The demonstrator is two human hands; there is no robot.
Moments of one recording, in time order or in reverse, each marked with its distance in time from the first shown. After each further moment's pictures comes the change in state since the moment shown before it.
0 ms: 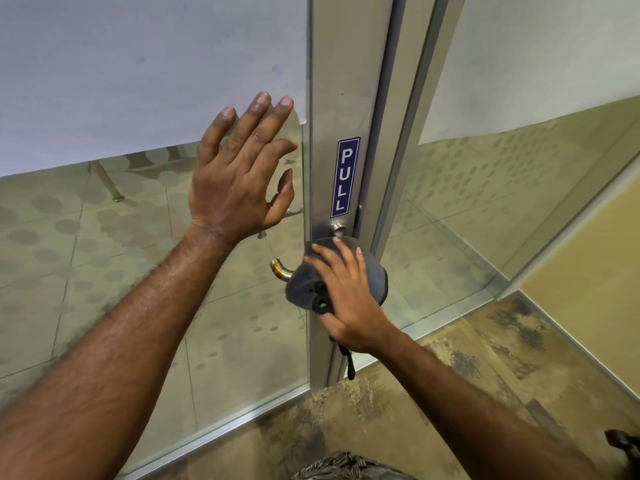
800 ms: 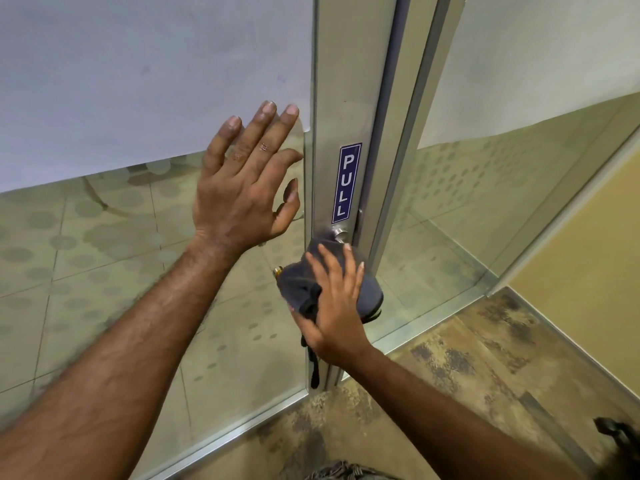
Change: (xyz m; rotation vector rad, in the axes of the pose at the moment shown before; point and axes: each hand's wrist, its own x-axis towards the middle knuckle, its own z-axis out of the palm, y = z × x) left_hand 0.000 0.000 0.000 0.017 0.009 0.023; right_hand 0.005 -0.032 0.039 0.018 0.282 0.157
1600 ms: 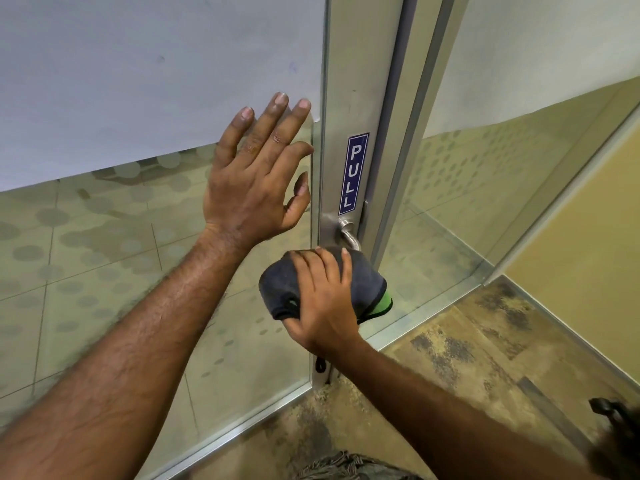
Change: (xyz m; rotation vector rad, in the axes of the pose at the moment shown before) left_hand -0.001 -0.001 -0.002 -0.041 -0.026 0.013; right_hand 0.006 -0.019 0.021 -0.341 0.013 -0.132
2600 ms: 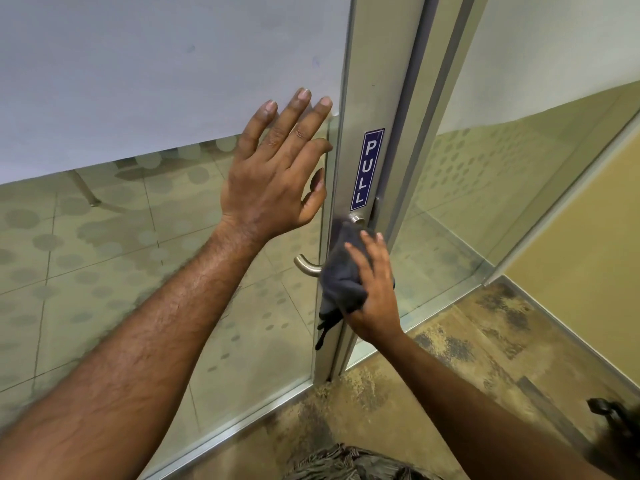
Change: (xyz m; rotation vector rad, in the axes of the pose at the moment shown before) left_hand 0.001 -0.002 -0.001 -0.018 0.007 0.023; right_hand -0.021 0.060 0.003 0.345 0.053 0.153
